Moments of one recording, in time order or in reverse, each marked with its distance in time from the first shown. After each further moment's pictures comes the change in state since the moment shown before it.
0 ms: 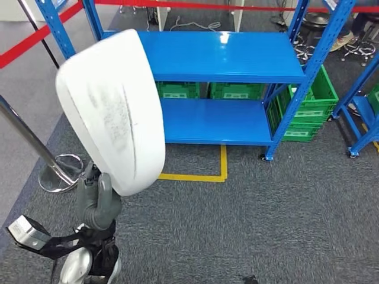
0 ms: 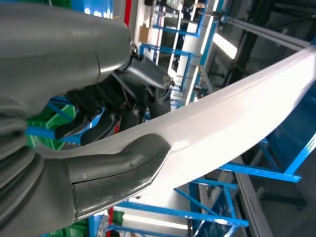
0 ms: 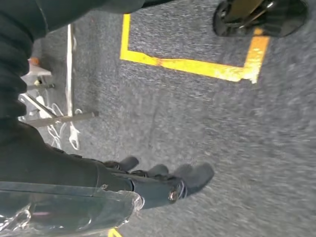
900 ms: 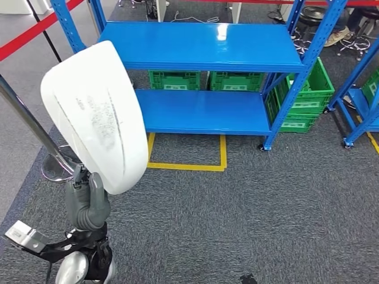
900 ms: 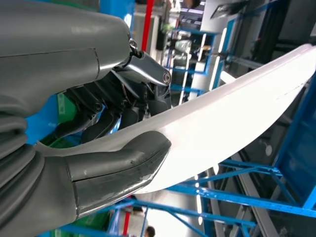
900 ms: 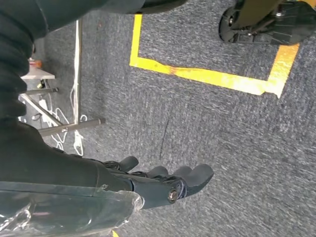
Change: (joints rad) left arm 0.034 0.003 0.029 -0.011 -0.078 0.146 -0.011; right arm 0.000 -0.002 -0.003 -0.001 0.028 -0.002 -0.028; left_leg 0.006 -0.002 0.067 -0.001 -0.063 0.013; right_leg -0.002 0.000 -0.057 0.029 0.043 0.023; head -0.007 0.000
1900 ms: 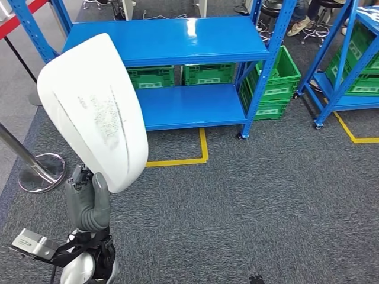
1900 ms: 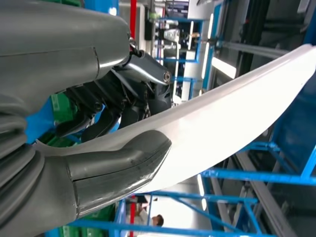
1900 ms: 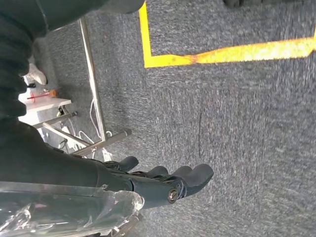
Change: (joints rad) left arm -0.012 0.019 -0.054 -0.009 -0.099 0.116 -0.045; right arm 0.000 -0.006 -0.002 0.000 -0.020 -0.119 0.045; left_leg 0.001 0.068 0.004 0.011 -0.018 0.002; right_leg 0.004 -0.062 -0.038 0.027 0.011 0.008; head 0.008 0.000
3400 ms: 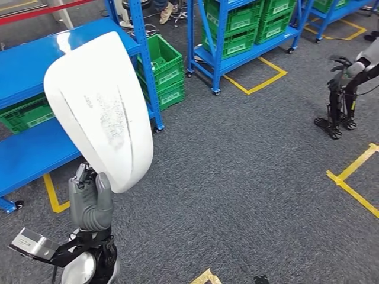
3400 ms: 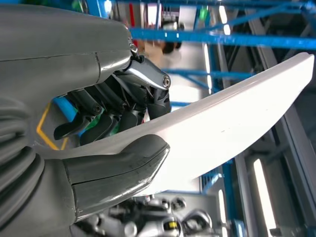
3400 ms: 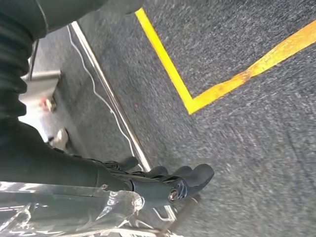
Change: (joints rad) left arm -0.008 0.011 -0.015 -0.008 0.021 -0.006 0.002; right arm -0.001 -0.010 -0.004 0.000 -0.005 0.005 0.000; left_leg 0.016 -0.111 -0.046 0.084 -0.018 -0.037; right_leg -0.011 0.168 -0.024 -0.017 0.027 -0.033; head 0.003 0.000
